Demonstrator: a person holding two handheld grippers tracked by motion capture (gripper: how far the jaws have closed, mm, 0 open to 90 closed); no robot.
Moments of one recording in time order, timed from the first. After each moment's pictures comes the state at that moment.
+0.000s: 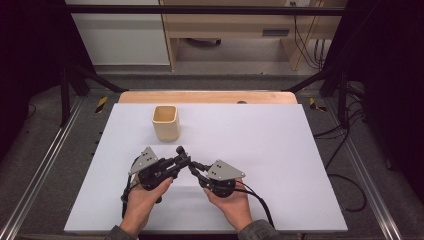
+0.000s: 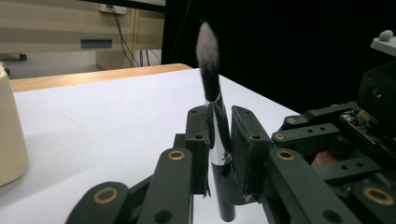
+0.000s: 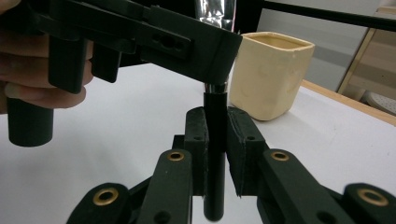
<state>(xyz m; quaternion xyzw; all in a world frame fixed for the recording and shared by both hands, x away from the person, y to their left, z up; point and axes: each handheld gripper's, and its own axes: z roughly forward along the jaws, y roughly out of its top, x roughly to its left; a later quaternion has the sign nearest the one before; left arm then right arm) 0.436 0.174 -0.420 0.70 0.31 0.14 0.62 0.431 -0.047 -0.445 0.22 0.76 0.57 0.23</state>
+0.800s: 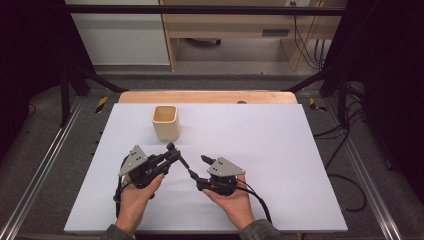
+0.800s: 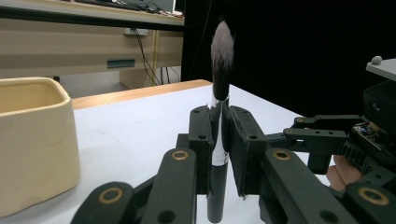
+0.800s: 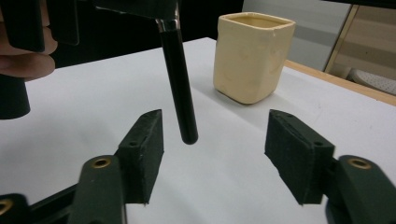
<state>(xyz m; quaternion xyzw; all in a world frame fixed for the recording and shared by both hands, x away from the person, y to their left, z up) 0.438 0.197 -0.415 0.68 0.32 0.20 0.63 0.438 -0.050 -0.449 0.27 0.76 0.55 0.23</state>
